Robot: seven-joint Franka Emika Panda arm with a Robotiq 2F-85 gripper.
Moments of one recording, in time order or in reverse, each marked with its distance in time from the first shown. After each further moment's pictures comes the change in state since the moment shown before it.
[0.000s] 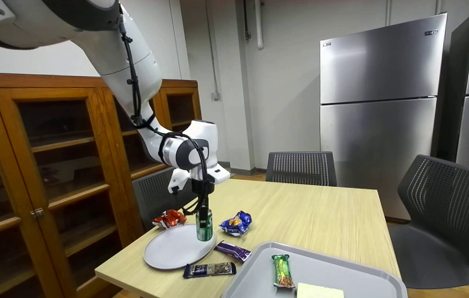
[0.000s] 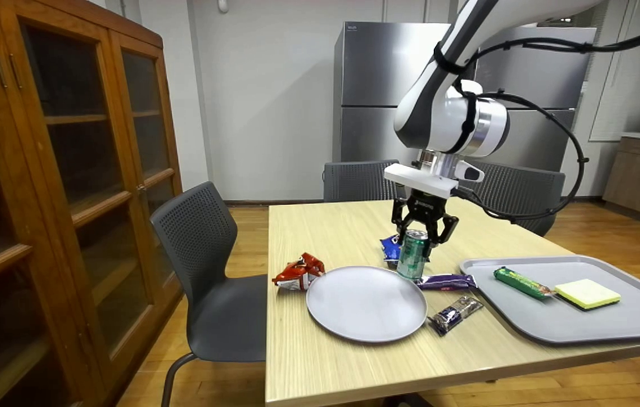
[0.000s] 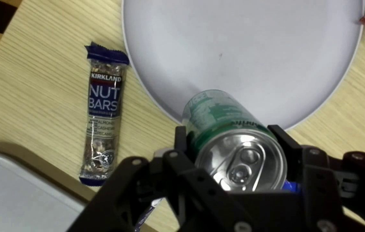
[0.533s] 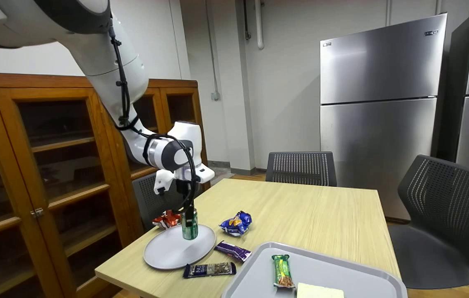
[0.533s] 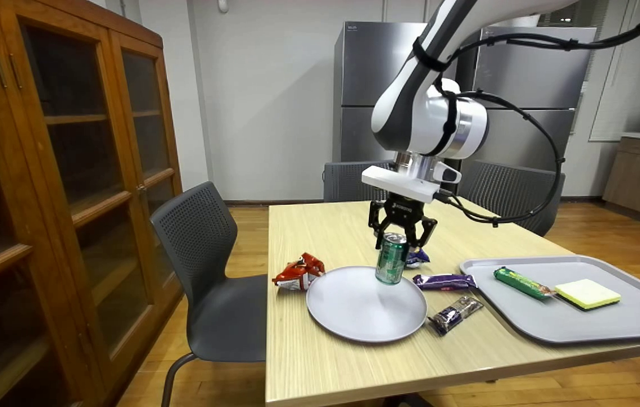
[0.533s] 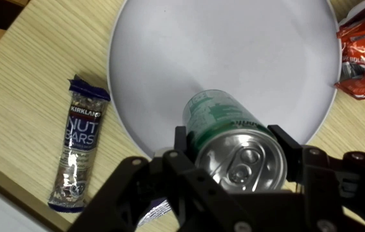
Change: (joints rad) arm 0.063 -0.007 0.033 -0.014 -0.020 0.026 -0.024
